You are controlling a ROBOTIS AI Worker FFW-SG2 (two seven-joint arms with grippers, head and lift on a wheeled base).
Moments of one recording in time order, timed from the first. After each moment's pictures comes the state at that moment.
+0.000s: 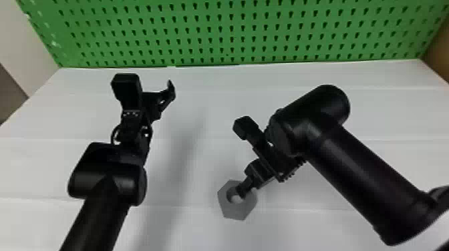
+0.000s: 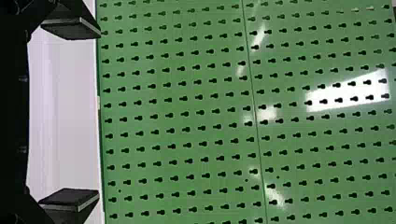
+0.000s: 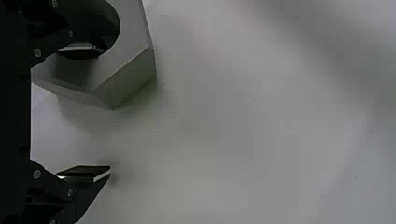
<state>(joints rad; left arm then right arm) -0.18 0.18 -0.06 -1.48 0.08 0.00 0.14 -0.67 -0.03 0.72 -1.25 -0.39 1.50 0.29</state>
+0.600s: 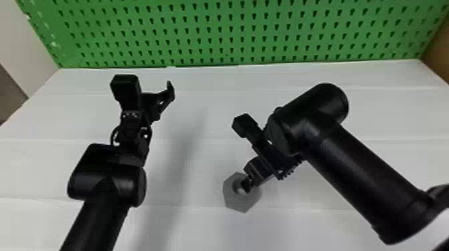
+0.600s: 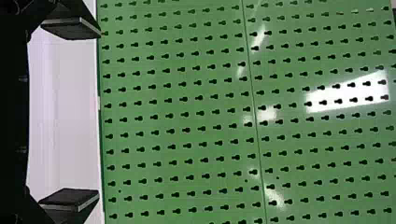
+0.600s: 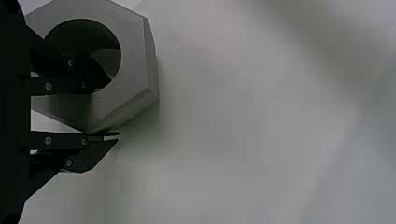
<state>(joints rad) -0.17 0.18 -0.06 -1.48 0.08 0.00 0.14 -0.67 -0.02 0.72 -1.25 -0.36 1.49 0.29</state>
